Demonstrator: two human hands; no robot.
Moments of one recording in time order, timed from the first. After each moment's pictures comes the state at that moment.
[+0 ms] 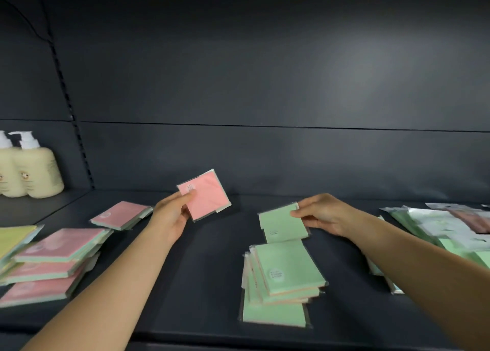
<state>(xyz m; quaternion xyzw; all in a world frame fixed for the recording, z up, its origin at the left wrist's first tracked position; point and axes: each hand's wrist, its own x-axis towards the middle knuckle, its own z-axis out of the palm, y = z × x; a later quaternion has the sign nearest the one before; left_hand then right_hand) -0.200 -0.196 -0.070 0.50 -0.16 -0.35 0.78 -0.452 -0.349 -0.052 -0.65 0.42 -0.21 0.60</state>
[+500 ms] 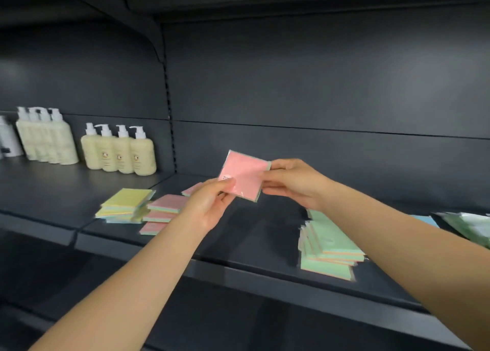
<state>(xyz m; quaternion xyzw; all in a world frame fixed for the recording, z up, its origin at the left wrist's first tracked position) -0.240 -0.061 -0.023 0.43 -0.23 -0.35 0.80 -0.370 -0.182 0.019 -0.73 0.19 -0.20 0.63</state>
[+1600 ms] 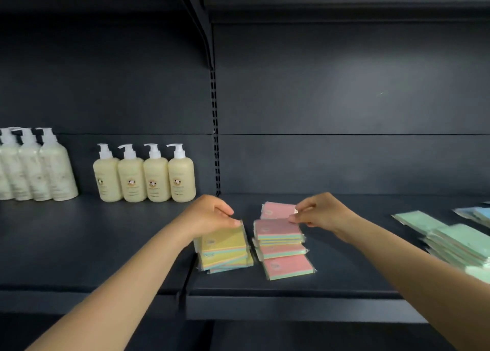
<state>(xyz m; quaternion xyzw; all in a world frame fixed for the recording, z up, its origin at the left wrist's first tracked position) 0.016 0.053 -0.012 0.78 -0.51 -0.19 0.32 -0.190 -0.097 -0.031 -0.77 0.44 -0.23 0.40</state>
